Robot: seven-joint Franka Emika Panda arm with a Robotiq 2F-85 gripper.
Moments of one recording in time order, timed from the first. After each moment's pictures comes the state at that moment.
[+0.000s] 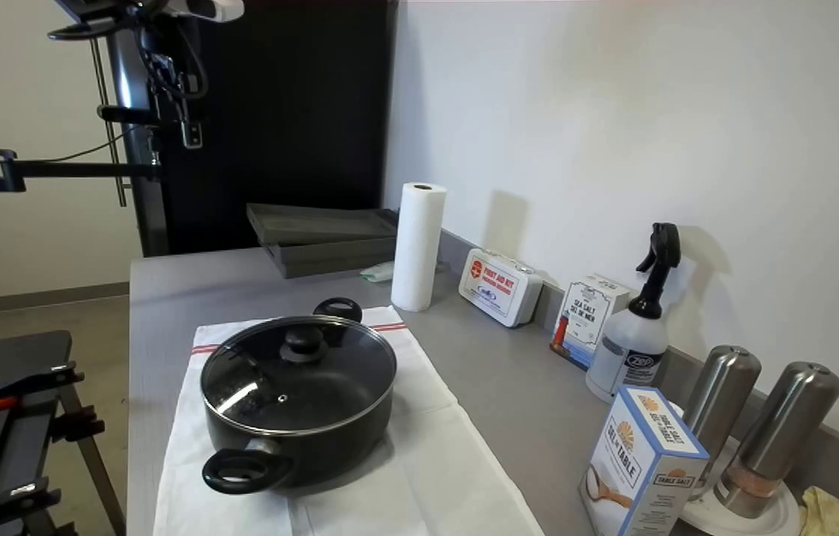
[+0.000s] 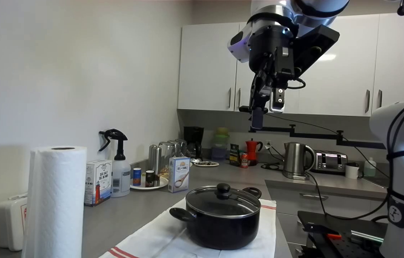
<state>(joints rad) 0.26 -0.49 0.05 -2.51 0.32 2.12 -0.11</state>
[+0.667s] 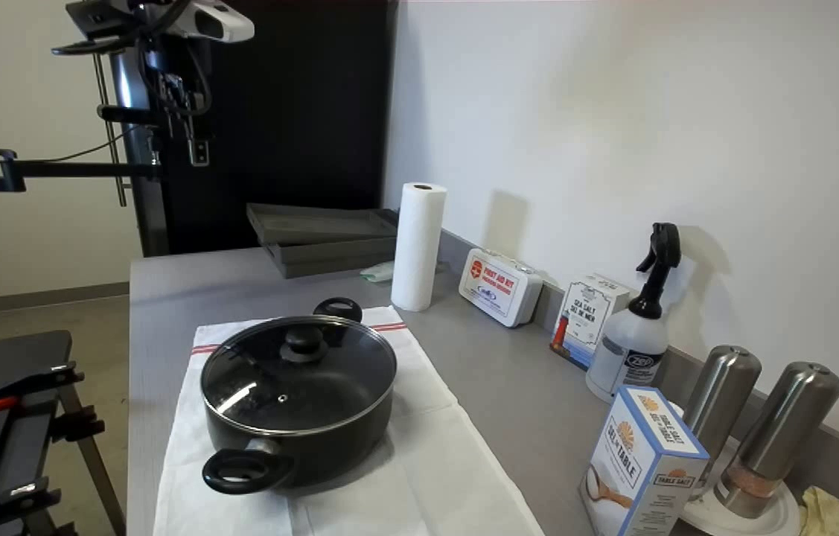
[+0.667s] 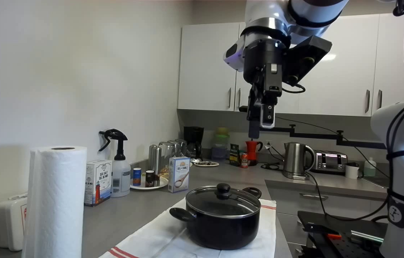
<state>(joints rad) 0.21 -0.43 0.09 -2.51 0.30 2.16 -0.03</state>
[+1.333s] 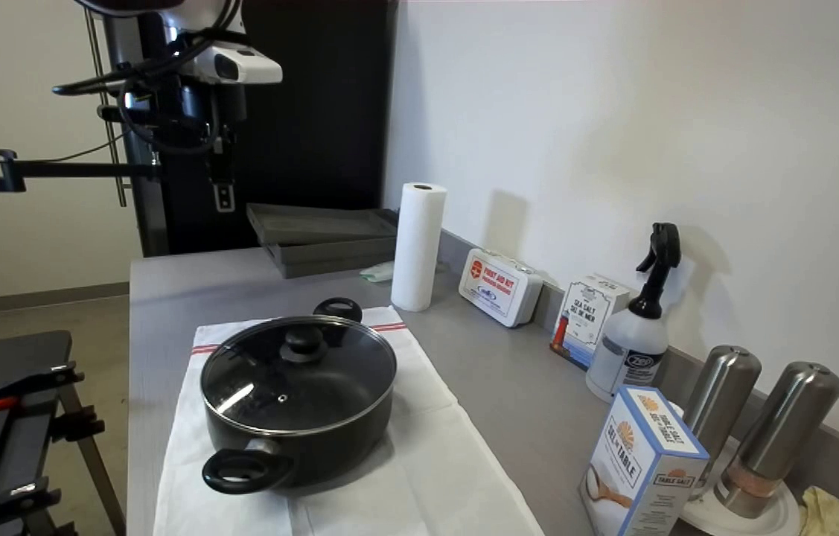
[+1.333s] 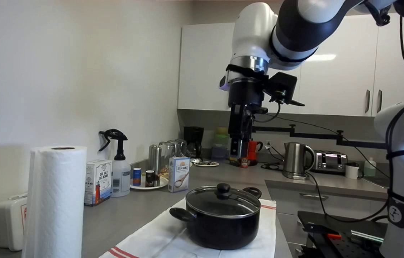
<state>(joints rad) 0.08 -0.31 0.13 -2.53 0.14 2.30 0.28</state>
